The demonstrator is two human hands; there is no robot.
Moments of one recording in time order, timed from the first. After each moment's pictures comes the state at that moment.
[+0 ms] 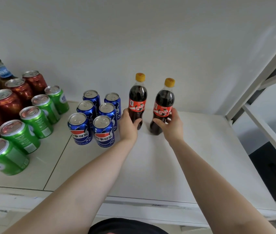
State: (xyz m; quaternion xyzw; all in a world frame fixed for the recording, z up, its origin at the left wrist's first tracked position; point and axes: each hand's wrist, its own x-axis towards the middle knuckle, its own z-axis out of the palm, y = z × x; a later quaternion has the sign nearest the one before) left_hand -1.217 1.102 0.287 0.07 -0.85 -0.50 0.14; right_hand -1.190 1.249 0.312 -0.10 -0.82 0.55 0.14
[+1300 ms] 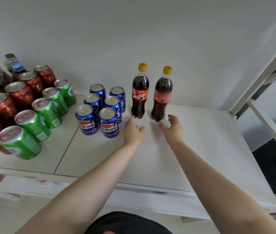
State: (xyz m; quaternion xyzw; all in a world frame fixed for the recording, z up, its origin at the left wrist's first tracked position) left_hand -1.162 1.100 0.283 0.09 -0.86 -0.50 0.02; right_hand -1.163 1.247 0.287 -0.17 -0.85 0.50 0.07
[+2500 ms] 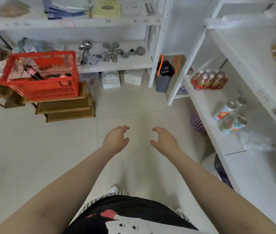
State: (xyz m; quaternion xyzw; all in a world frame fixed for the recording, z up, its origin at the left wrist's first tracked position) left_hand -0.450 0.705 0.162 0.54 -0.79 -0.30 0.01; right_hand -0.643 0.780 0.177 0.55 -0.79 0.06 -0.27
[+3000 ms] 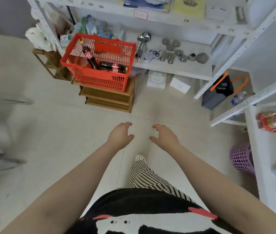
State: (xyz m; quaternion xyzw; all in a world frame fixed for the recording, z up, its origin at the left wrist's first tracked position) left_hand -0.293 0.554 0.141 0.68 -0.64 -0.37 0.04; right_hand -0.489 0.553 0.145 0.66 -0.67 -0.01 -0.34
